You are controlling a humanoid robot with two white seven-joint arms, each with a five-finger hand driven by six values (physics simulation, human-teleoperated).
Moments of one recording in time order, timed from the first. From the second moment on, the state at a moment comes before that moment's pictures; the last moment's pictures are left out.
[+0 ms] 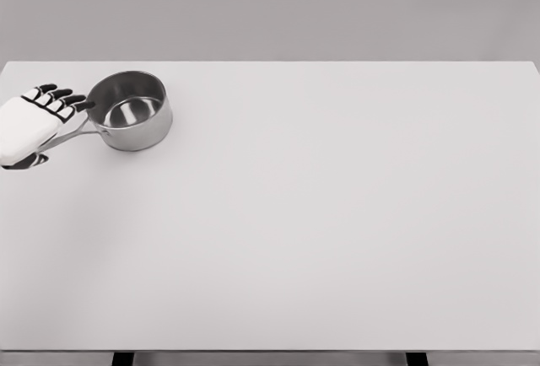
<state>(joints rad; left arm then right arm) -0.24 1.11 -0.51 -1.65 -0.63 -0.13 0.06 -0.03 0.00 0.15 0.14 0.07 -0.28 0.27</state>
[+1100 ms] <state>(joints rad) -0.27 1.05 -0.50 -1.54 -0.65 -0.13 0.06 -0.03 0.00 0.15 0.14 0.07 -0.28 0.27</state>
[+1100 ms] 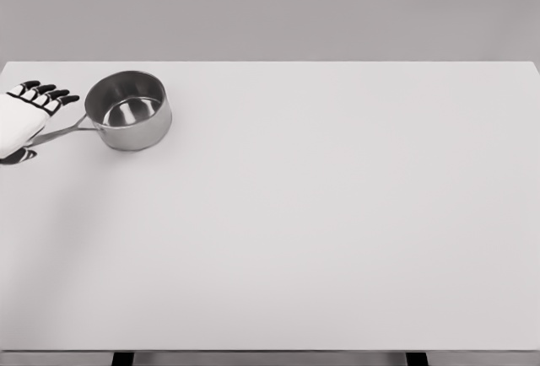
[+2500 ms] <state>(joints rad) -0.35 0.99 -0.50 -1.43 -0.69 -0.13 0.05 -0.03 0.00 0.15 0.14 0.07 -0.28 0.27</state>
